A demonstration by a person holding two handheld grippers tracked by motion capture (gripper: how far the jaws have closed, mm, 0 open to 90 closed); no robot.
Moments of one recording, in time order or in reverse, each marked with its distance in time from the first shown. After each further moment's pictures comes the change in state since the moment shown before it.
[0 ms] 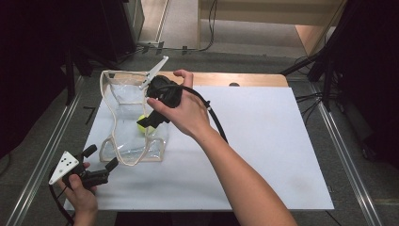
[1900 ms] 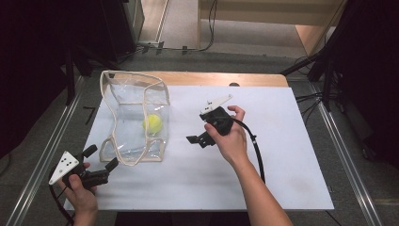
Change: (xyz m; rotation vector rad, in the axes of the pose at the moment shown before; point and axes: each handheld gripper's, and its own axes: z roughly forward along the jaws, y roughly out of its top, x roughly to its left) left arm 0.000 0.000 0.000 -0.001 -0.003 0.001; right arm -0.012 -0.169 -0.009 -0.113 -0.126 0.257
